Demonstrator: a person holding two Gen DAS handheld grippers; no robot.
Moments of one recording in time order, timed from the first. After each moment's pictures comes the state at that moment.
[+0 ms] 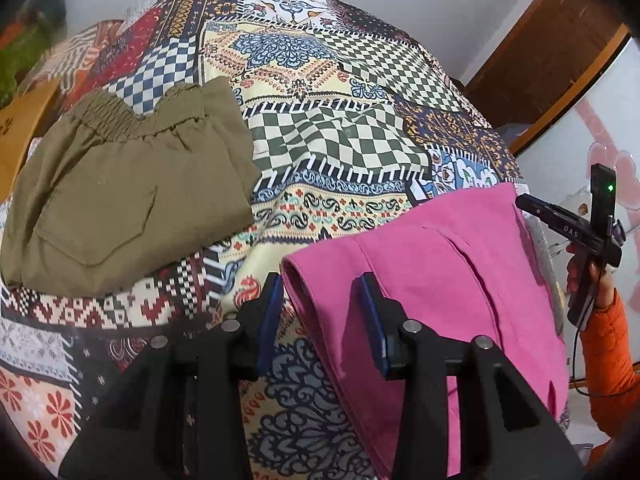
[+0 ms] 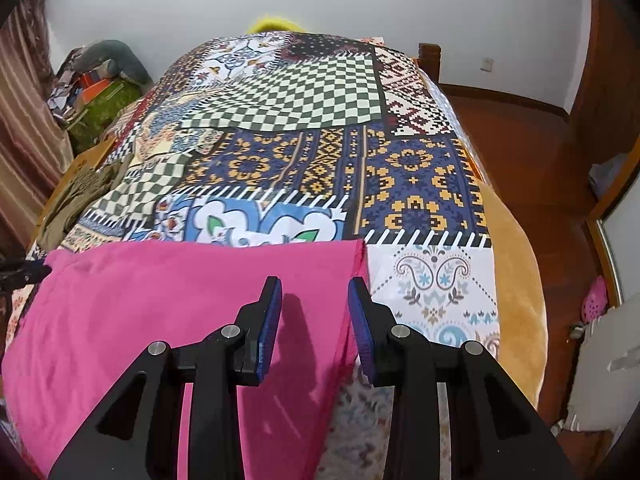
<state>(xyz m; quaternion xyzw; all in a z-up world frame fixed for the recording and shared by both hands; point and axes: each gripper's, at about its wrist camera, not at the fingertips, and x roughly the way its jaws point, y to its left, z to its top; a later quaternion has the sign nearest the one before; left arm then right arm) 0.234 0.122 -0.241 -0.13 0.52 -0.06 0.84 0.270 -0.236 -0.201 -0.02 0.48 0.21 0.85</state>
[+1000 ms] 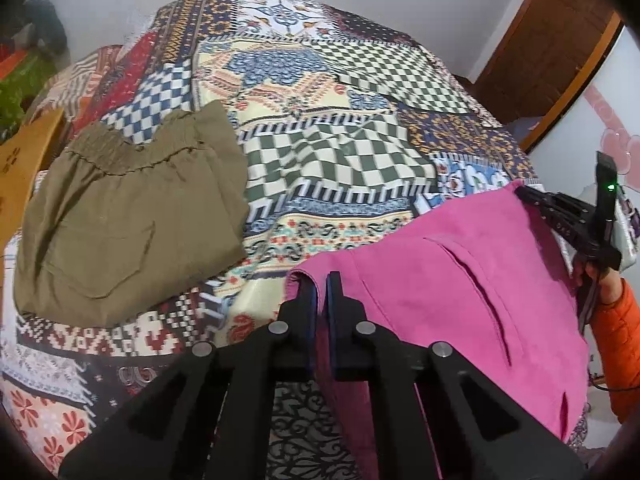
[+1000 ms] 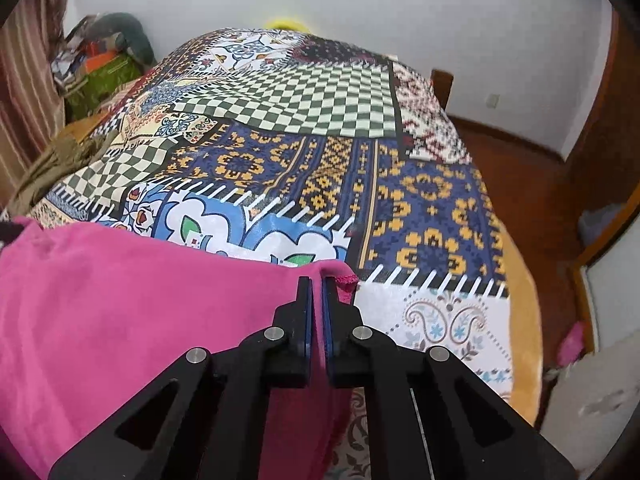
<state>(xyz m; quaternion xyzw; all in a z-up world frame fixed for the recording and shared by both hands) 0.245 0.111 -0.237 -0.09 0.51 -0.03 0.86 0.279 -0.210 -0.214 -0.11 0.43 0.20 0.87</state>
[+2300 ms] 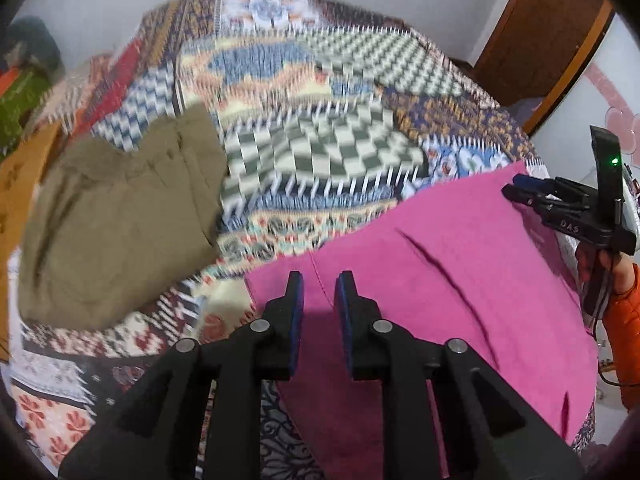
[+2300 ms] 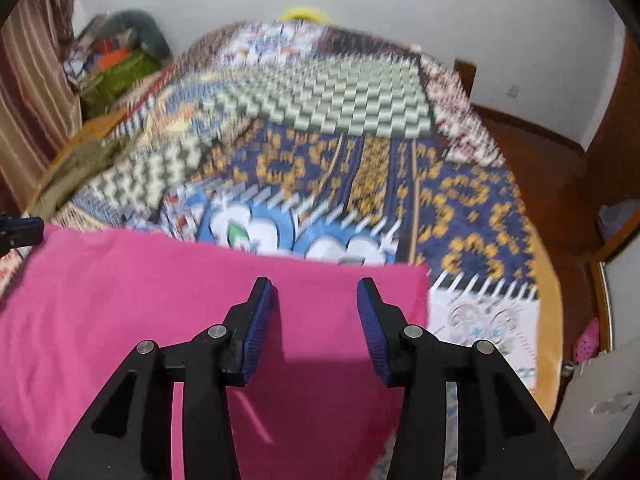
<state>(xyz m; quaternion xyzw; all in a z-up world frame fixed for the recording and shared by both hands) 0.253 0.087 -0.245 -0.06 0.53 -0.04 0.85 0.281 -0.190 -0.221 -0.09 0.48 0.24 0.84</state>
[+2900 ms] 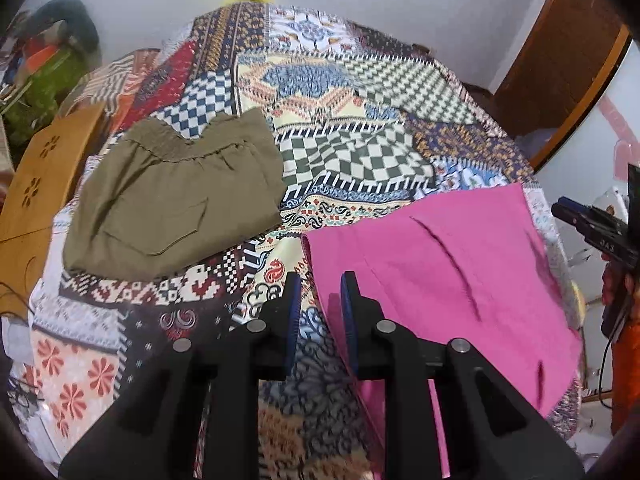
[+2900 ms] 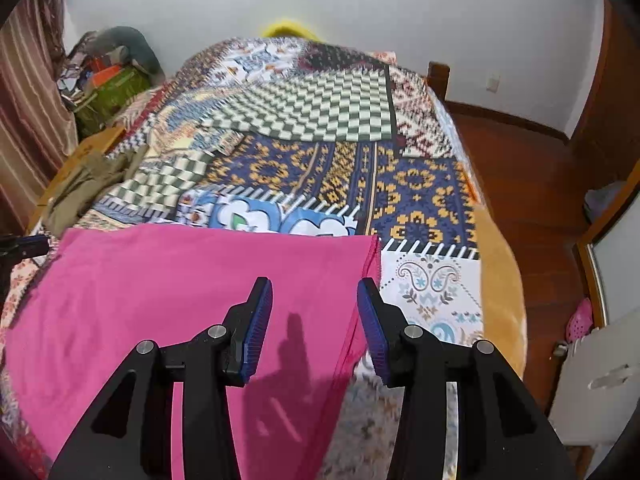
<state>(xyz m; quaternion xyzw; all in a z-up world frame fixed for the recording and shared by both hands) 0.196 0.109 -0.193 -0.09 0.50 0.01 0.86 0.239 -0.227 -0.160 -0.06 0.45 0.22 0.86</state>
